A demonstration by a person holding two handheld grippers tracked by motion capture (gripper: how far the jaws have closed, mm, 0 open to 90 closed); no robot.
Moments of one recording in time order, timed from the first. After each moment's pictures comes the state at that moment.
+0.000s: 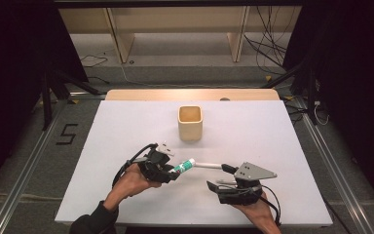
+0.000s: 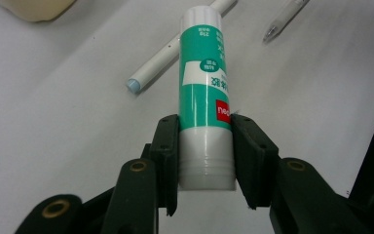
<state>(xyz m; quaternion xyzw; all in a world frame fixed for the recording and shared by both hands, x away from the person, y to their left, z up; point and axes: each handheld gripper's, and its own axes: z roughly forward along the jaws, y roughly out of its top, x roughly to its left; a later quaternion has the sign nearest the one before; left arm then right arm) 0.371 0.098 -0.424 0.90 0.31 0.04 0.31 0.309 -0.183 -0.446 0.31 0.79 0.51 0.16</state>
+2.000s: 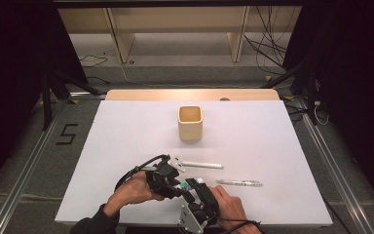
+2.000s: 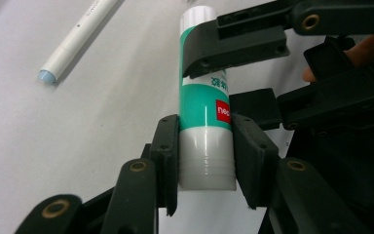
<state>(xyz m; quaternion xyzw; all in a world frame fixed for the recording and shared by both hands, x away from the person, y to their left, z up) 0.344 0.075 -0.418 0.94 0.21 0.00 0.25 0.265 -0.079 -0.485 -0.04 0.83 0.26 0.48</state>
